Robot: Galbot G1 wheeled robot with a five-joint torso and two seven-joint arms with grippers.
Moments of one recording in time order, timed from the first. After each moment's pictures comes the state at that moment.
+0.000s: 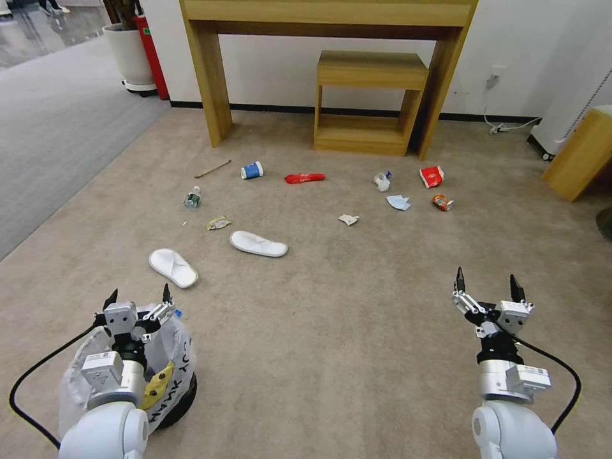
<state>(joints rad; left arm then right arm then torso) 1.52 -1.54 -0.82 -2.13 -0.06 0.17 0.01 -1.49 1.55 0.78 2.00 0.10 0.21 0.01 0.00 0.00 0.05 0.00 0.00</state>
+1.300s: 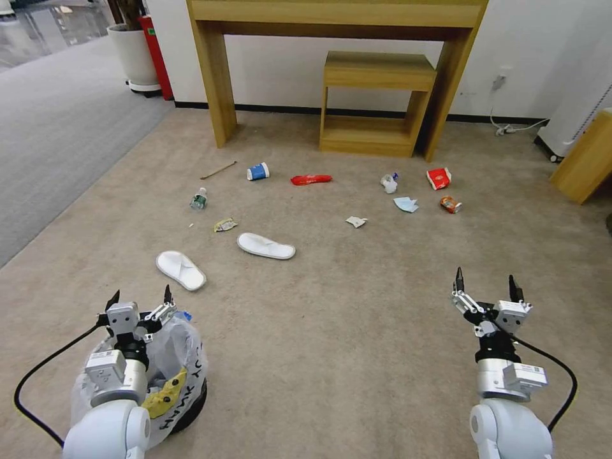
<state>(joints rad) 1.50 -1.54 -0.81 -2.10 -0.06 0.17 0.01 -1.47 1.54 0.79 1.97 0.10 0.21 0.00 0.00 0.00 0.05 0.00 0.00</state>
